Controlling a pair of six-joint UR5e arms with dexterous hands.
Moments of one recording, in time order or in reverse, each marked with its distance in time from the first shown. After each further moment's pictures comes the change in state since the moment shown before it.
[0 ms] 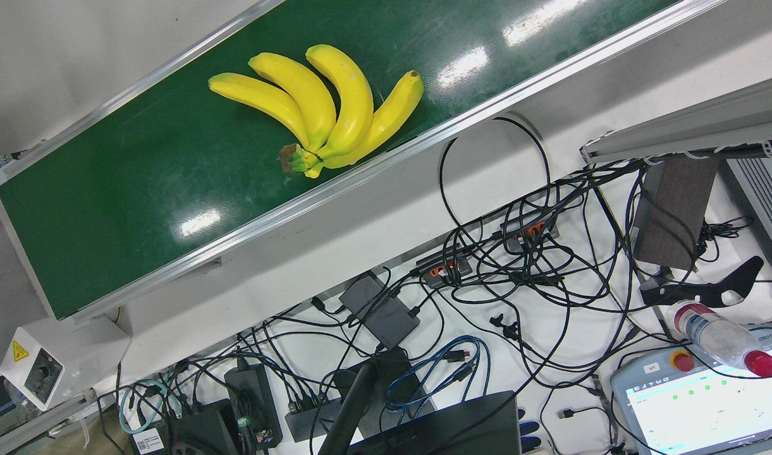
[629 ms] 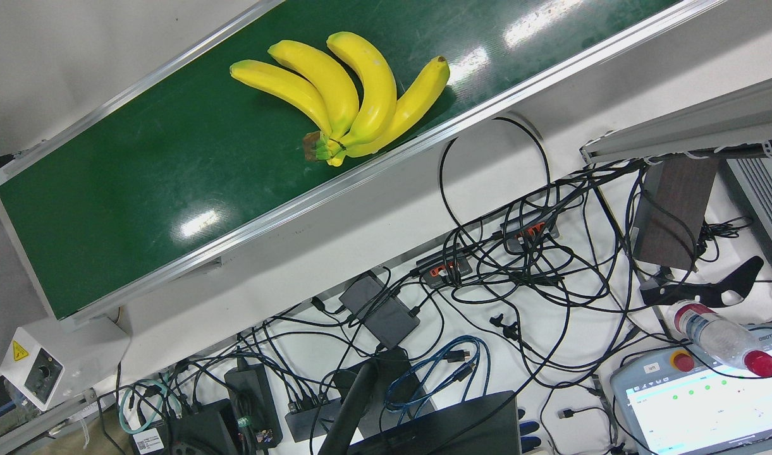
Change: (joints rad) left arm -0.003 0.000 -0.001 0.016 0.001 -0.001; right arm 0.001 0.000 0.001 0.000 0.000 0.000
